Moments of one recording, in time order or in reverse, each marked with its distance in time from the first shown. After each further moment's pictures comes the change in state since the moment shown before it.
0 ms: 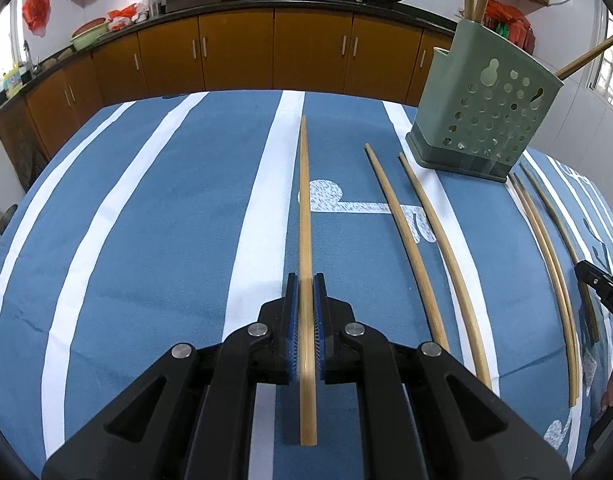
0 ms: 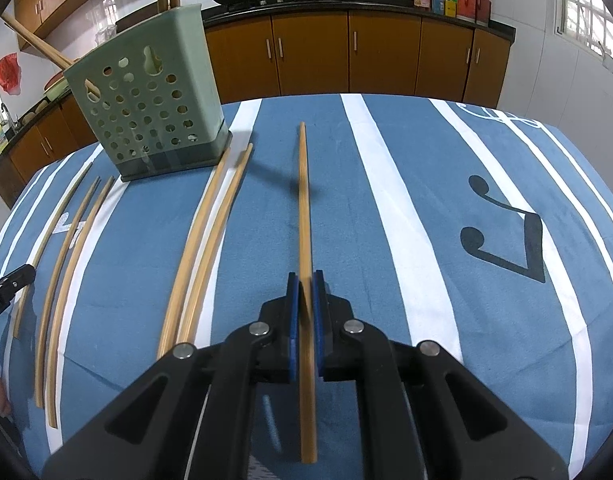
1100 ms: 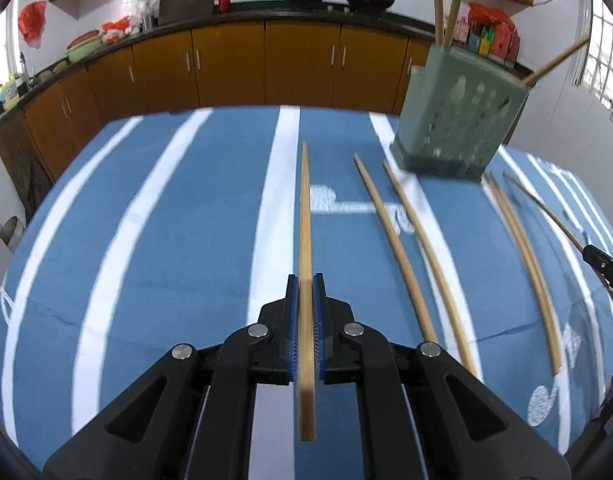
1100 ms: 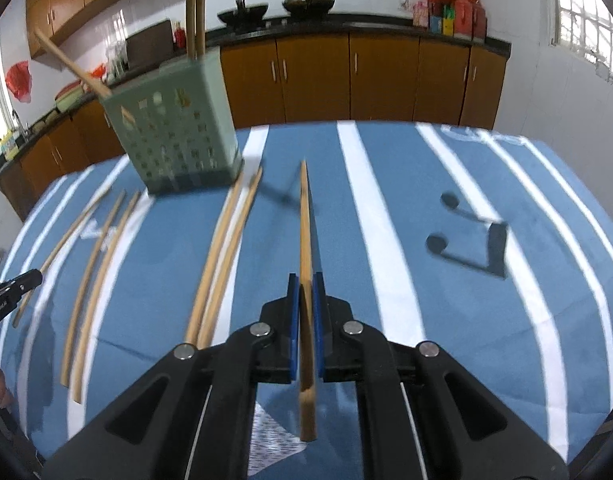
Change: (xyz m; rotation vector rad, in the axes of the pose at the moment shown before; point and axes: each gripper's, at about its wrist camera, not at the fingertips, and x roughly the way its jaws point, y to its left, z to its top) left arm -0.047 0.007 -0.004 0.035 -0.052 -0.025; right arm -0.055 -0.007 -0.005 -0.005 -0.091 0.017
